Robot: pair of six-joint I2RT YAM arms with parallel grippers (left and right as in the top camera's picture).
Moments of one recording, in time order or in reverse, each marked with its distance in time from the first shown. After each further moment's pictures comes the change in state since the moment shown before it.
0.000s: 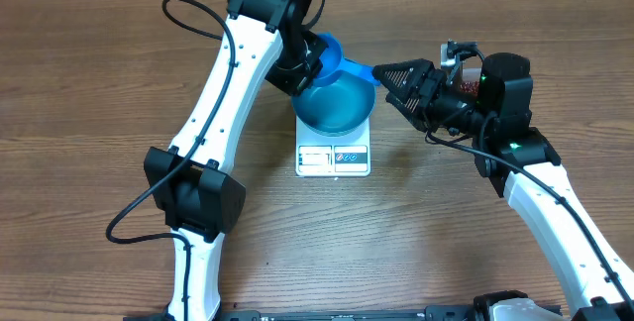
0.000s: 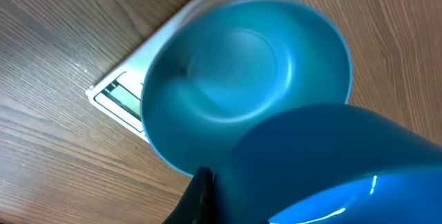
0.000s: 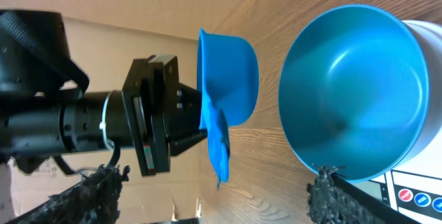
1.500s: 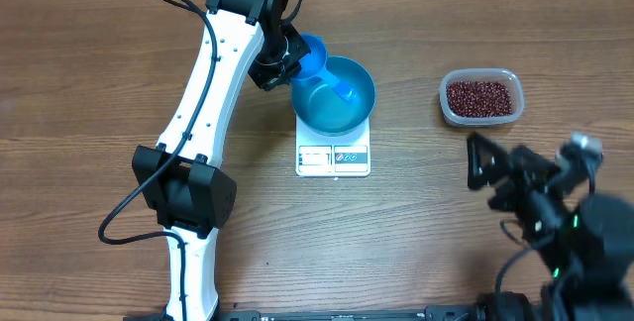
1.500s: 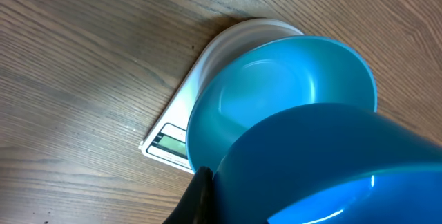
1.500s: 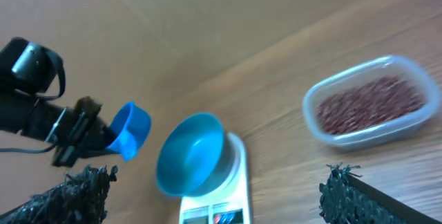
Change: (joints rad) left arm 0.077 0.000 0.000 -0.019 -0.032 0.377; right arm -0.166 -0.788 -0.092 -0.605 0.494 -0.463
